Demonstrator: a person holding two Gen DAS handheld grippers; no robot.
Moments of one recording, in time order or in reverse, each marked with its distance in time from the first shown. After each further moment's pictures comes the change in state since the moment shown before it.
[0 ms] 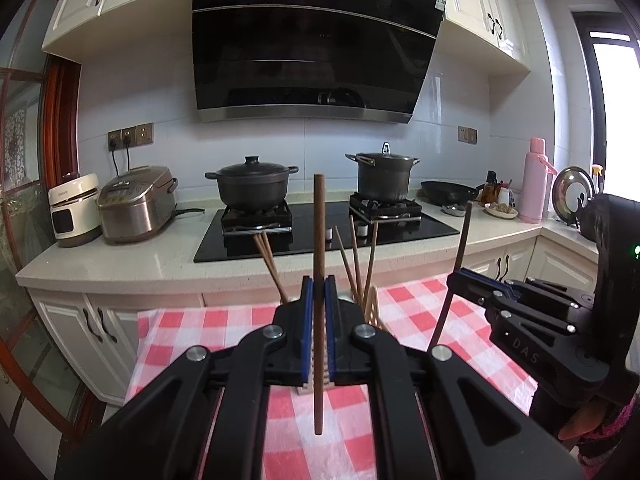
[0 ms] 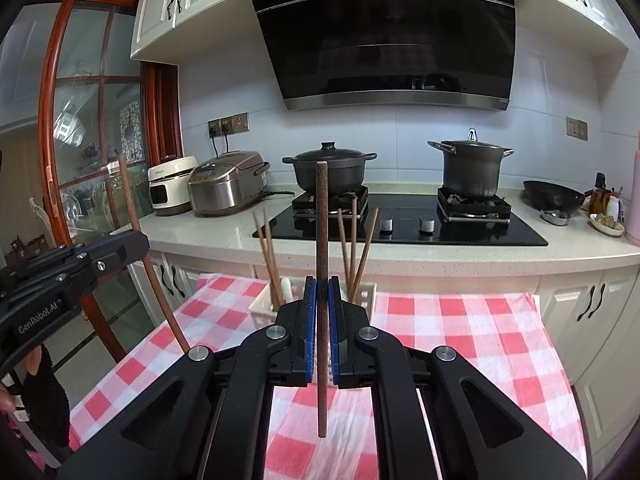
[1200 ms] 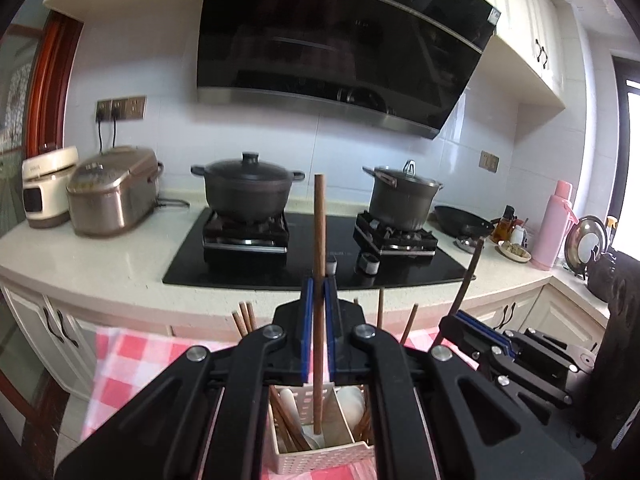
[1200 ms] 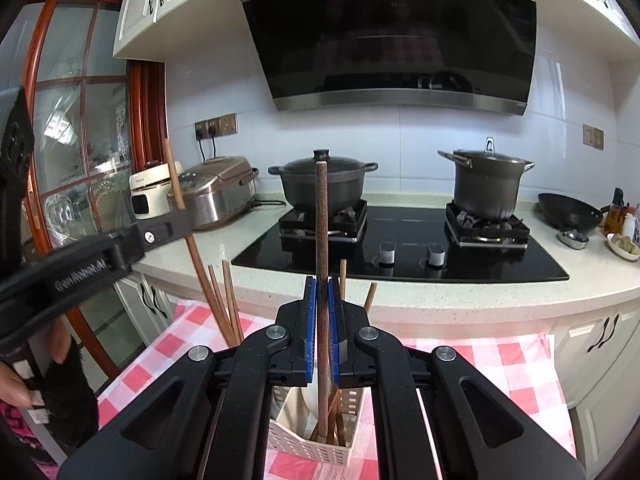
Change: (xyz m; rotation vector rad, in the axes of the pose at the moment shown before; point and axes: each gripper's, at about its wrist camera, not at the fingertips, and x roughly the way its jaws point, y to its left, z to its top) left arm 0.147 0.037 0.074 -0.150 0.034 -0.029; right arm 0.103 -0.021 0.057 -0.009 0.021 0.006
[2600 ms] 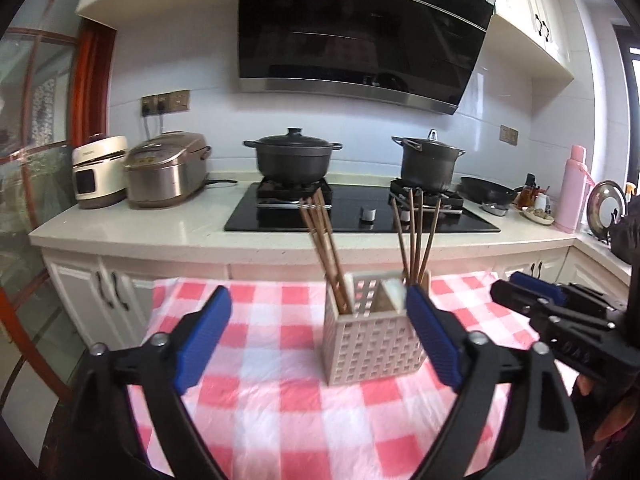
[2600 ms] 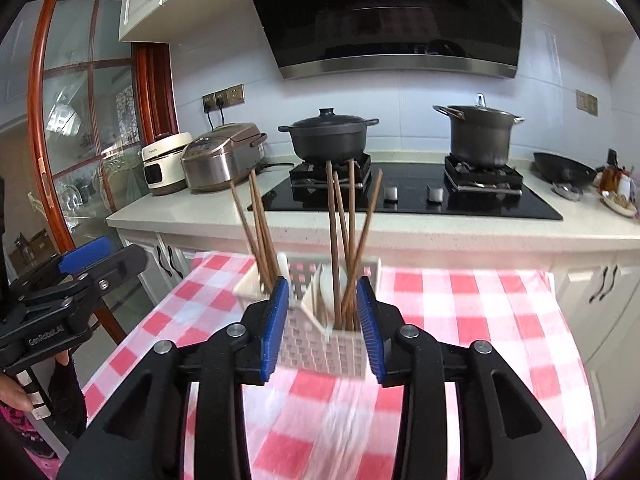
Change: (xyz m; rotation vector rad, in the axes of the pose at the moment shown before) left arm -0.111 0.018 -0.118 0.047 -0.003 0.147; right arm -0.073 0.016 -0.084 0.031 0.085 0.020
